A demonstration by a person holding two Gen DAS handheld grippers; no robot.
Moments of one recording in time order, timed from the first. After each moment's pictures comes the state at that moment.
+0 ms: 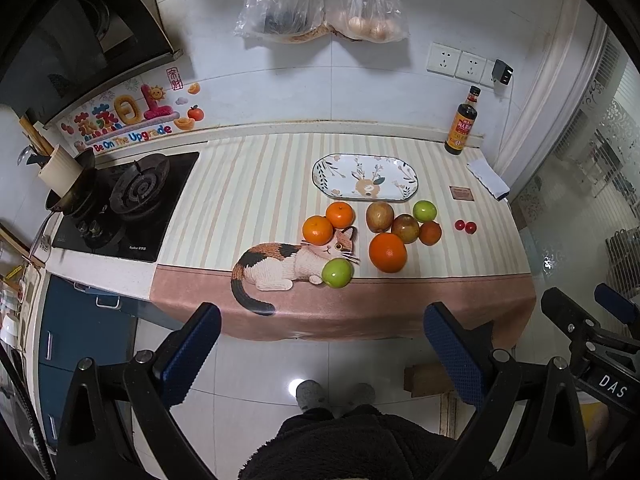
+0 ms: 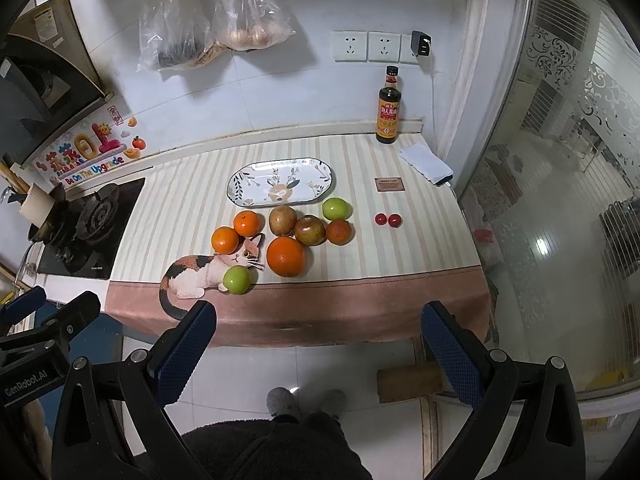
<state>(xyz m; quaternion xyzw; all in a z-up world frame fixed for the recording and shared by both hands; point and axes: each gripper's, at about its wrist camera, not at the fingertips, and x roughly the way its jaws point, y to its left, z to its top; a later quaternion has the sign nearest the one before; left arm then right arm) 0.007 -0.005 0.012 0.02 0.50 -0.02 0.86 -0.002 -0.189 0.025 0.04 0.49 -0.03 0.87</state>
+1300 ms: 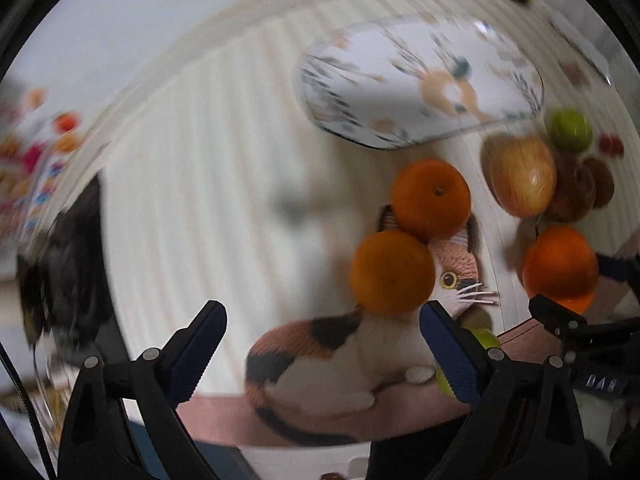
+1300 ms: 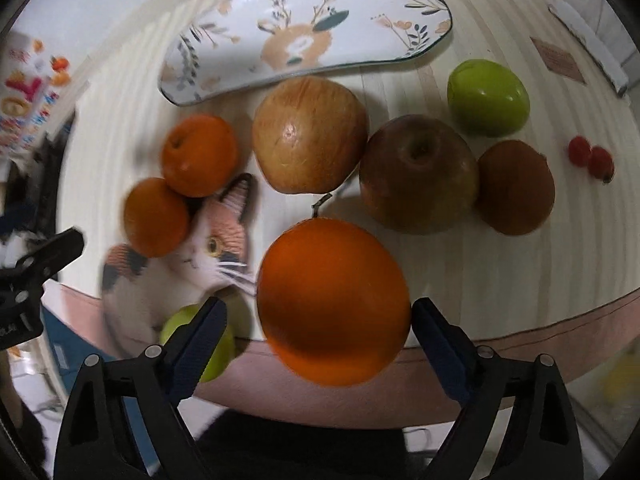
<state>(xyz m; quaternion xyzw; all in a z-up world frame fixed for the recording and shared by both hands) 0.285 0.003 -0.264 0.22 0.66 -0.09 0.71 0.270 -0.119 -0.344 0.08 0.70 0.03 0.71</state>
